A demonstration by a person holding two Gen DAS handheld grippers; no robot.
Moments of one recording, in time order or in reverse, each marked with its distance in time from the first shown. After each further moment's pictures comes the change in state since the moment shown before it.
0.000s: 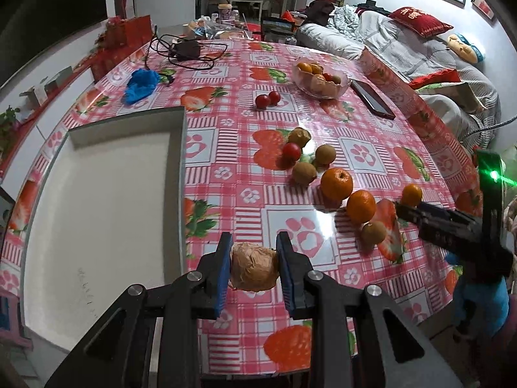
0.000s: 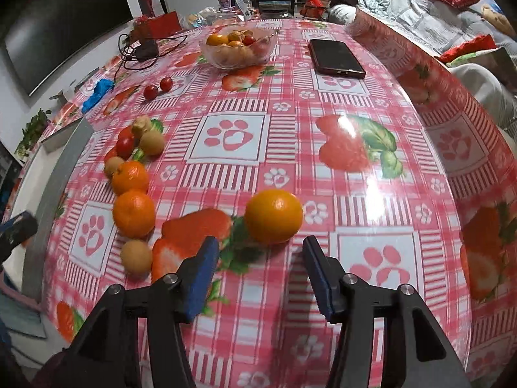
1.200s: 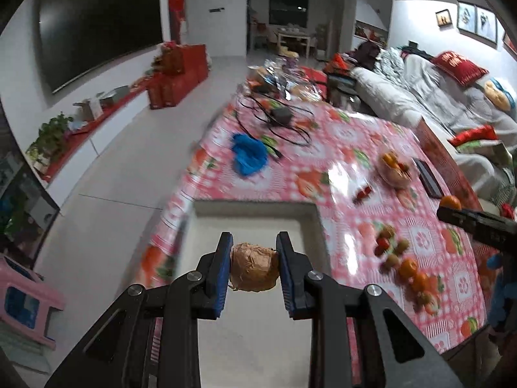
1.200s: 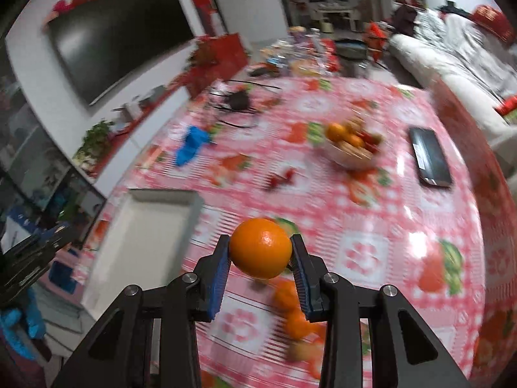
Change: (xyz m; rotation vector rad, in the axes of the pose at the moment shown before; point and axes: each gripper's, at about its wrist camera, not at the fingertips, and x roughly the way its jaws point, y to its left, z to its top) left arm -0.100 0.144 0.080 -0.109 -0.172 0.184; right arm -0.076 0.136 0.112 -0.149 -0.102 0.293
